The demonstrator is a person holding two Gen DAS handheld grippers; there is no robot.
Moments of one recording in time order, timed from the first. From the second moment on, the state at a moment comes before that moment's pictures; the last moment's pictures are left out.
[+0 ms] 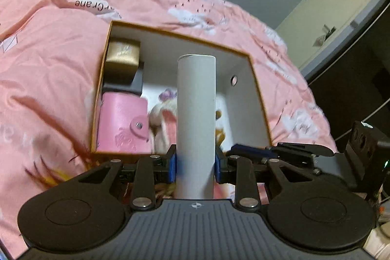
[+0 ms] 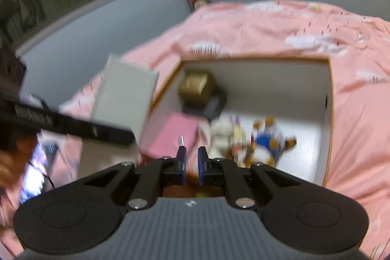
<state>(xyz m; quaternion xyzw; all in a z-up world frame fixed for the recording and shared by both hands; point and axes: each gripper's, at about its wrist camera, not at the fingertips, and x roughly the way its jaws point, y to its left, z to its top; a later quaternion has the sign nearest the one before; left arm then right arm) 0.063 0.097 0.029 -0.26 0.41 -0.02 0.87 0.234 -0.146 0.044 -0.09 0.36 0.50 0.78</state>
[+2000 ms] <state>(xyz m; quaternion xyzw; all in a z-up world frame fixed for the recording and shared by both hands) 0.104 0.095 0.052 -0.21 0.35 0.02 0.91 0.275 -0.130 0.083 -0.09 0.27 0.51 0.81</state>
